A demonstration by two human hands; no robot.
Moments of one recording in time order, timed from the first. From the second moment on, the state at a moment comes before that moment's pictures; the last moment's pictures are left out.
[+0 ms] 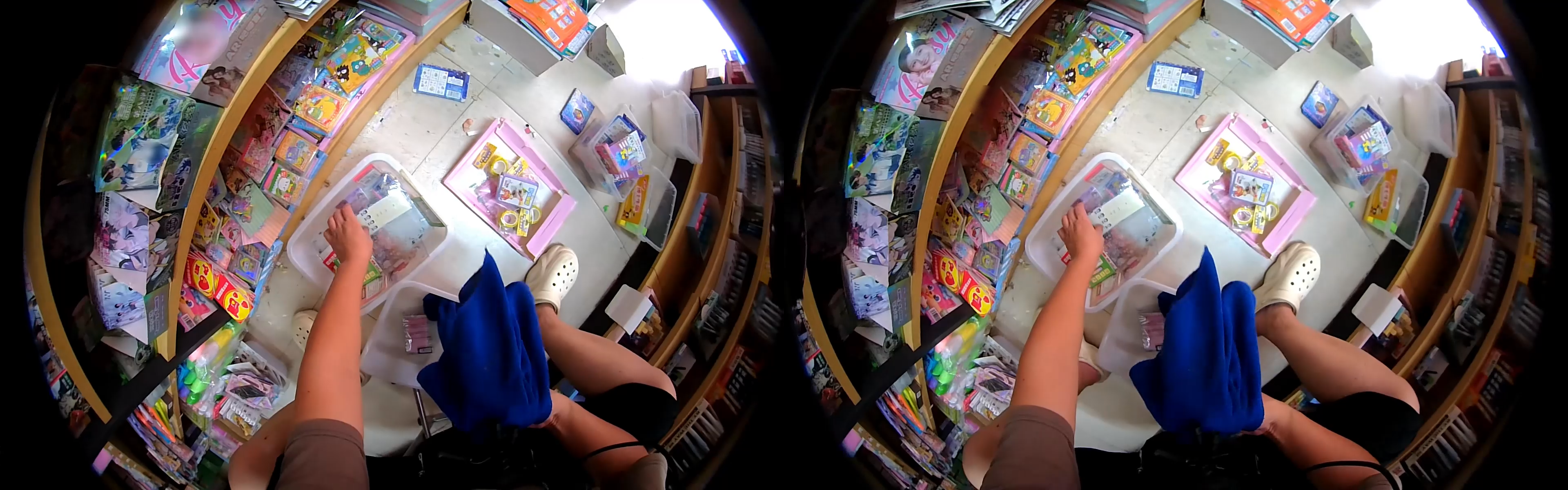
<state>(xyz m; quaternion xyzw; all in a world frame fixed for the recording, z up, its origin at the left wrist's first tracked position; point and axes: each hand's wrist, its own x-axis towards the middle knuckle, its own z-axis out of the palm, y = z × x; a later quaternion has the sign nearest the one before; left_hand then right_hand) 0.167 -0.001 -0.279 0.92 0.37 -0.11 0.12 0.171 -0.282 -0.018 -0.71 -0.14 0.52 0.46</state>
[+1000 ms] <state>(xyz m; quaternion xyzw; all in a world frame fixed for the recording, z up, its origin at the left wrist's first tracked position) 0.068 -0.251 0.020 0.49 0.21 -0.04 0.84 0.159 -0.293 -0.124 -0.91 -0.34 -0.07 -0.25</state>
